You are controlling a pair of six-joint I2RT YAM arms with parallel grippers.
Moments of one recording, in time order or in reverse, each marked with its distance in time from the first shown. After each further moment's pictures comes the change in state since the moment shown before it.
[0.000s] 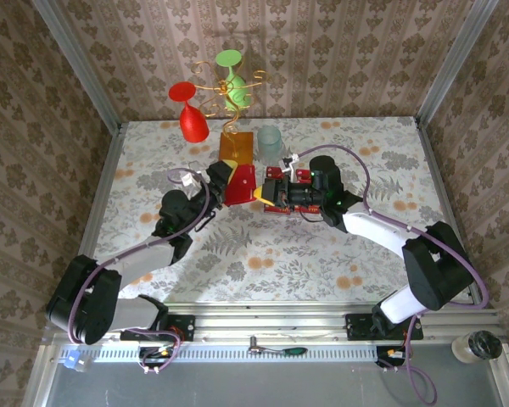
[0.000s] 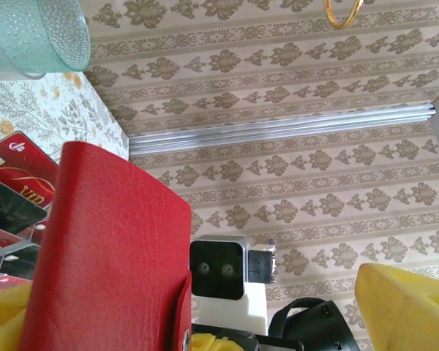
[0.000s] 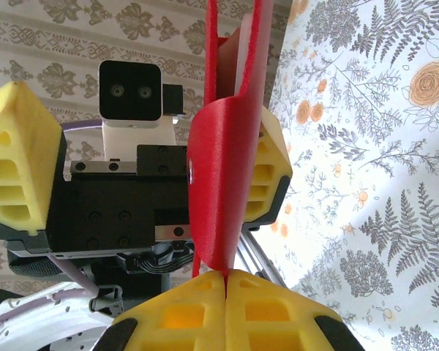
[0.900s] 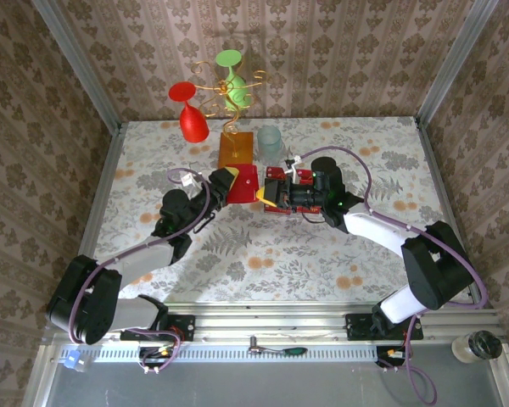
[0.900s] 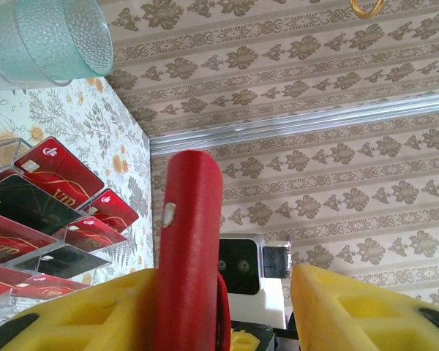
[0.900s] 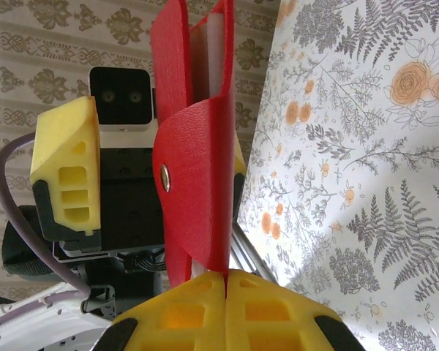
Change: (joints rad) left arm 0.012 0.000 -0.005 -0.038 0.010 0.069; right arm -0.021 0.003 -0.022 0.002 0.000 -0.004
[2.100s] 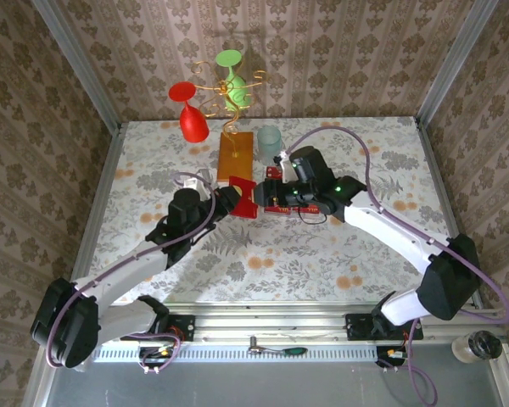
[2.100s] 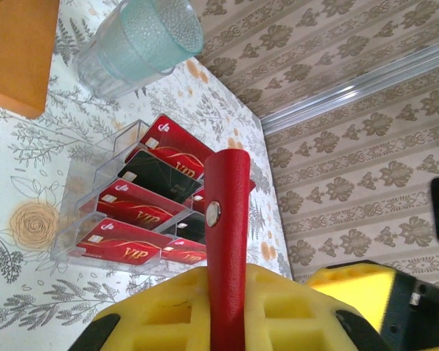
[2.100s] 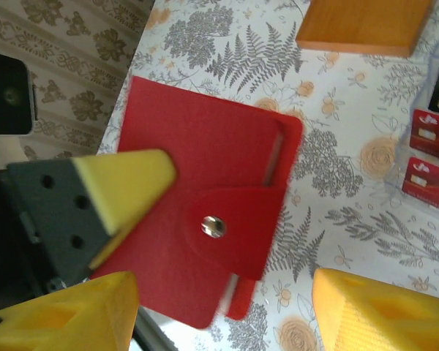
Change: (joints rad) left arm -0.118 -0.163 0.082 -0.555 -0.184 0.391; right arm 0.159 -0.055 0.360 -0.803 0.498 -0.535
